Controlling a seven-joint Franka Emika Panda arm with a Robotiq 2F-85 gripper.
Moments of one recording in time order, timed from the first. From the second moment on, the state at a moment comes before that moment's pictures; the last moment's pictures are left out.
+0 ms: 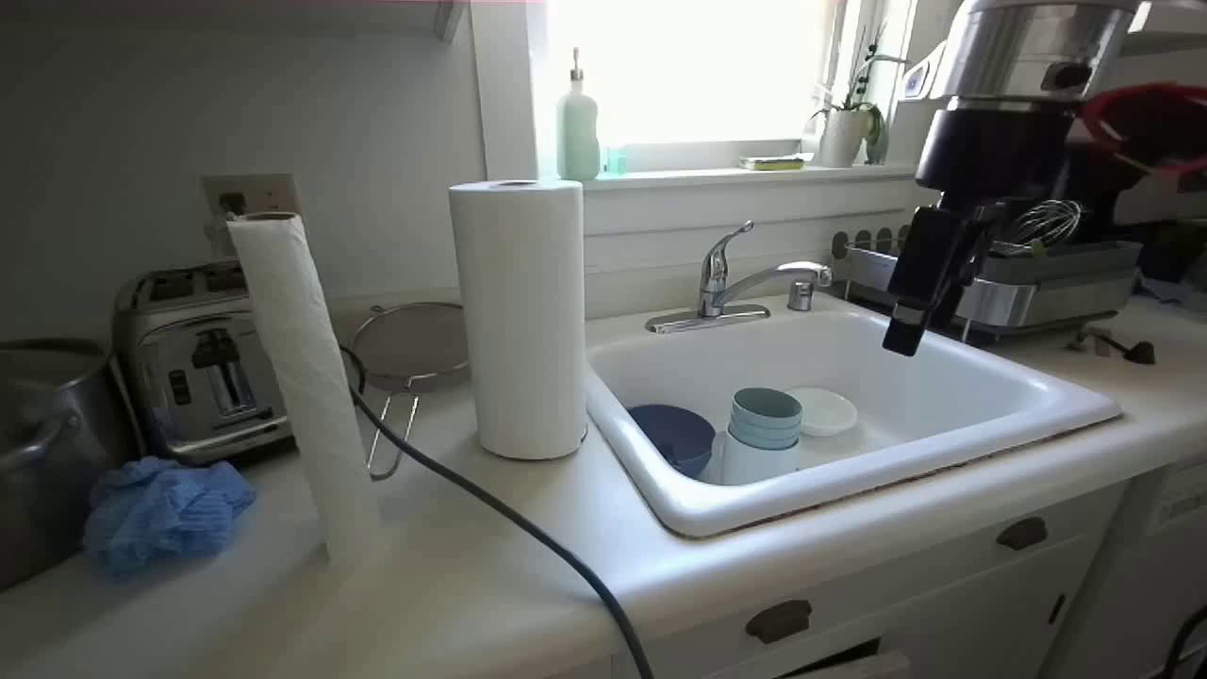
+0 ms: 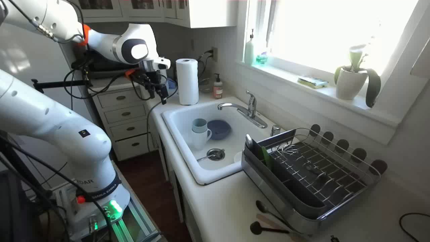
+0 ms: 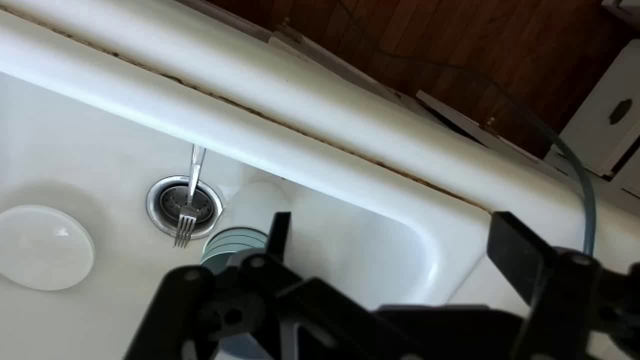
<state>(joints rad) 0.19 -0.54 0.25 -2.61 0.16 2.20 0.20</state>
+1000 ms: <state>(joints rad) 0.19 -0.54 0.25 -2.61 0.16 2.20 0.20</state>
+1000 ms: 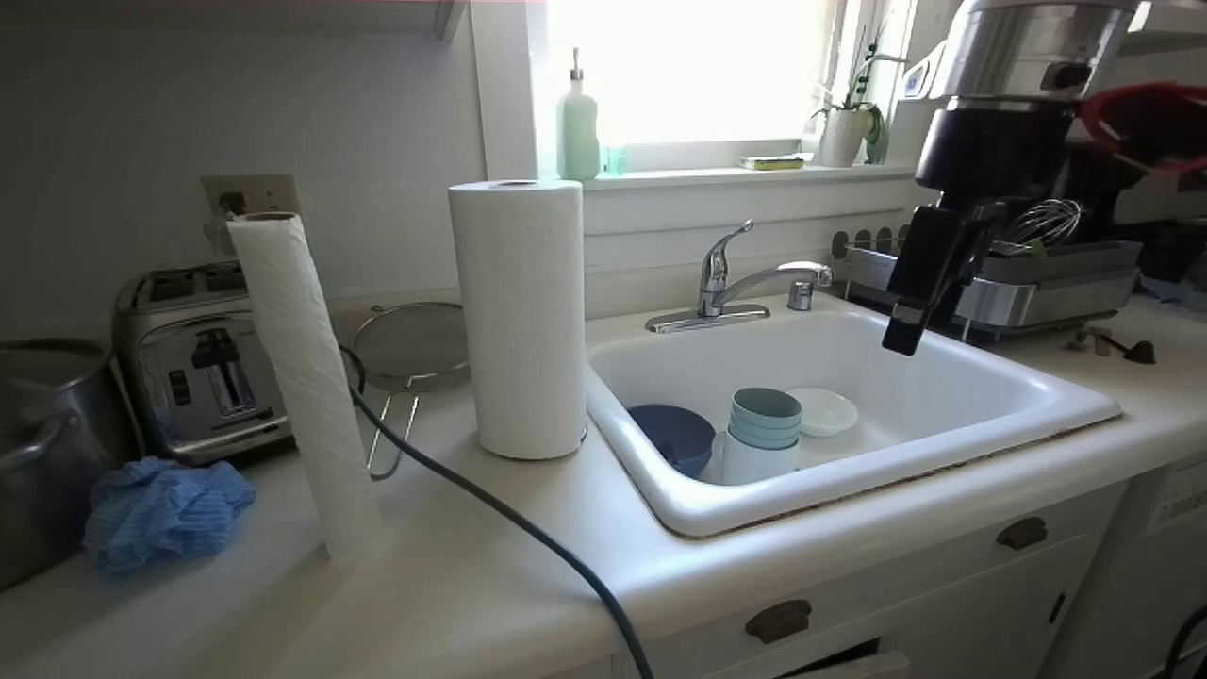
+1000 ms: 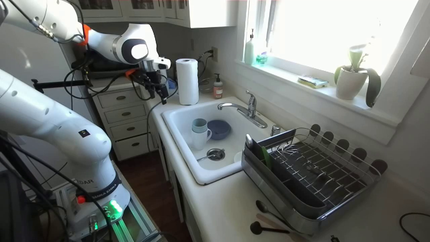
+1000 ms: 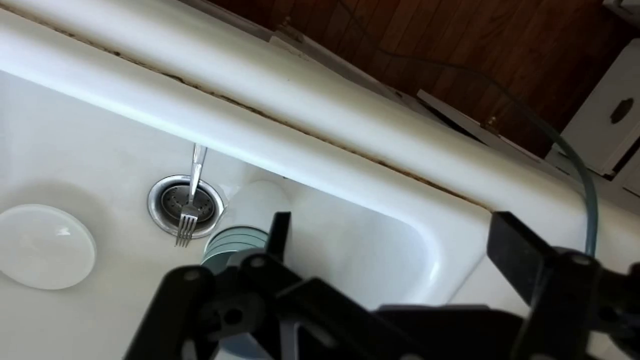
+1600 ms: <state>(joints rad) -0.06 -0.36 0.23 -2.46 -0.02 2.52 0.37</state>
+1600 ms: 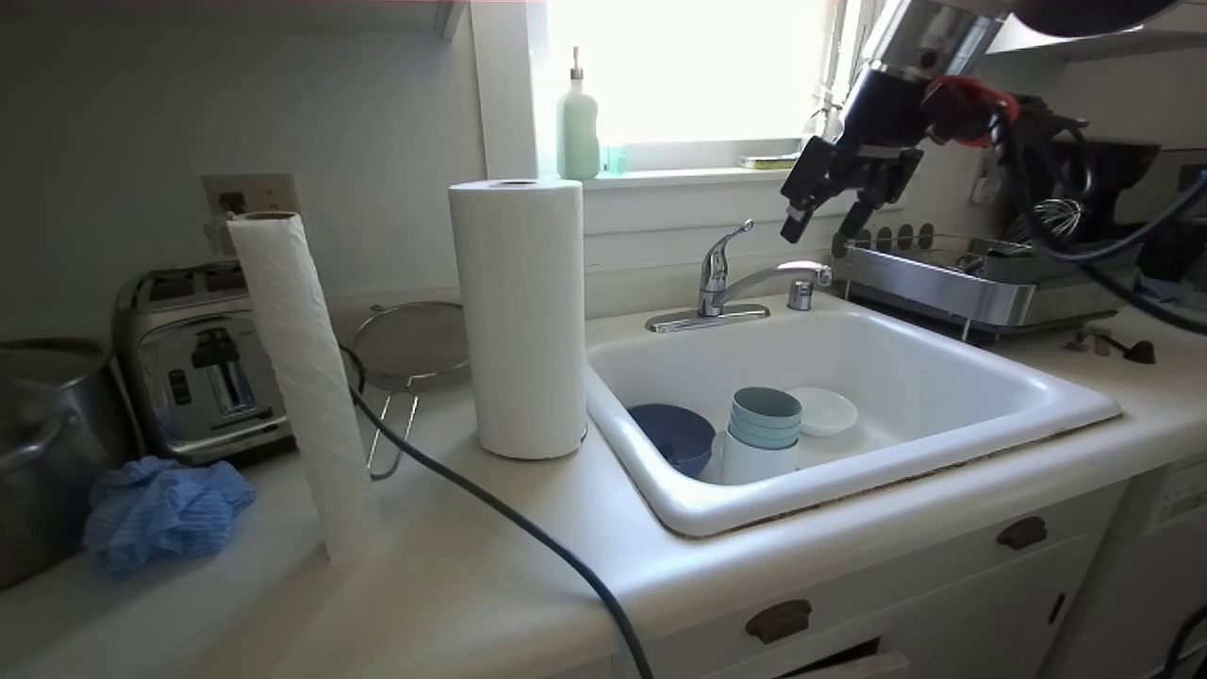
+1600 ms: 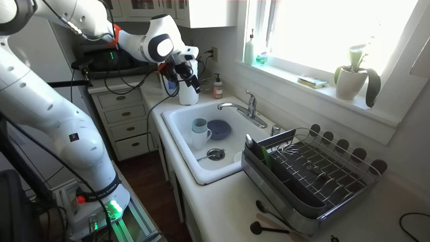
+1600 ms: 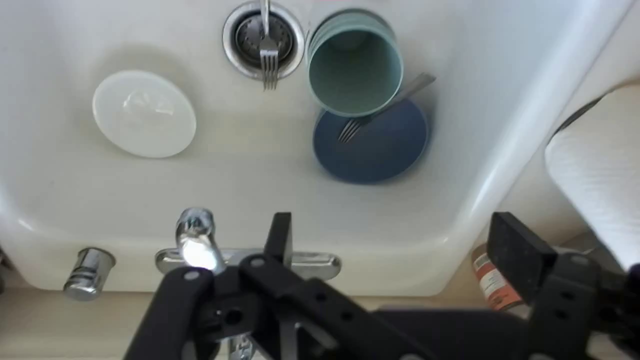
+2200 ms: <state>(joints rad) -0.16 -0.05 0.19 -2.24 -0.33 2.57 0.67</state>
